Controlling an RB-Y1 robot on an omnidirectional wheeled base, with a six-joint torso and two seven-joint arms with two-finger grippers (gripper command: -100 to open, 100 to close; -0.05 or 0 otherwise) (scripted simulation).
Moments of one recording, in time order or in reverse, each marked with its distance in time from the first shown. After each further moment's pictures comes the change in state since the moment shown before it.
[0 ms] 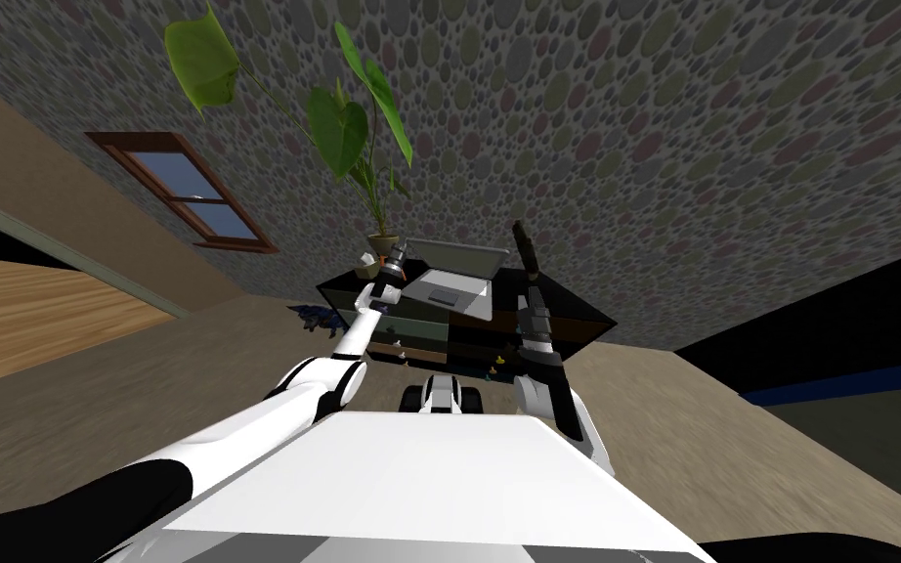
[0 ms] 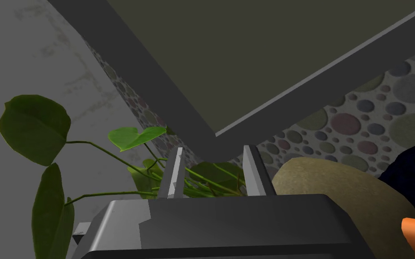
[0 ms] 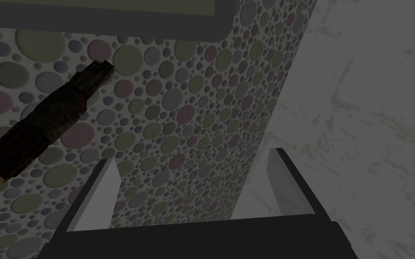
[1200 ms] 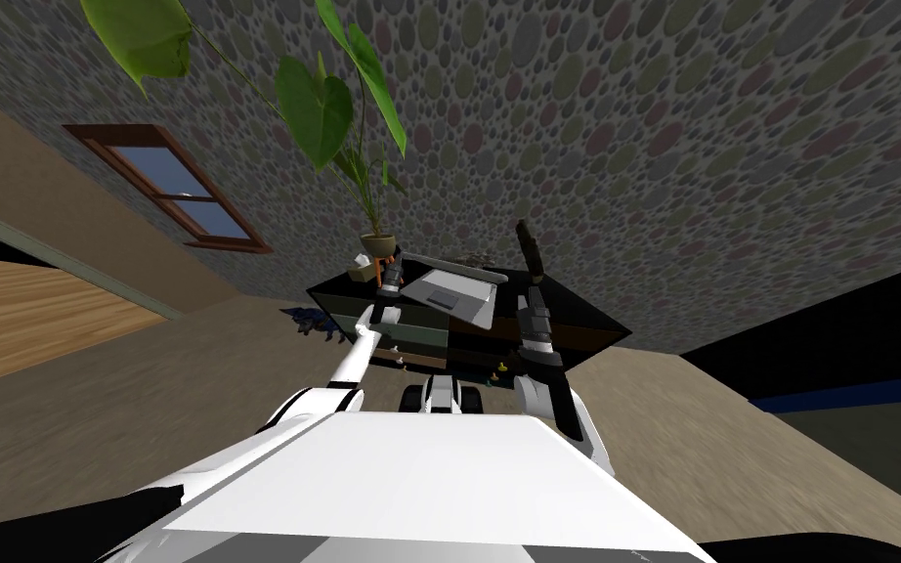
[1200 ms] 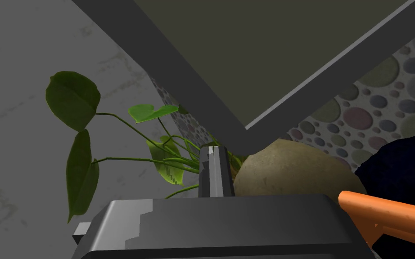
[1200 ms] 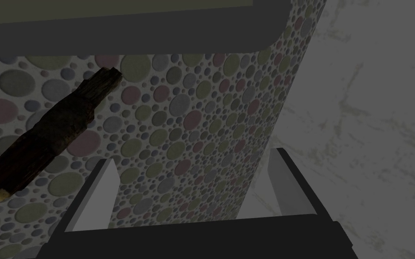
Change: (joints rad) left arm 0.200 -0.089 0.015 -0.013 -0.019 -0.347 -0.035; right arm 0.000 0.000 0.000 0.000 0.000 0.000 0.000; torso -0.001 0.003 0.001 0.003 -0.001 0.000
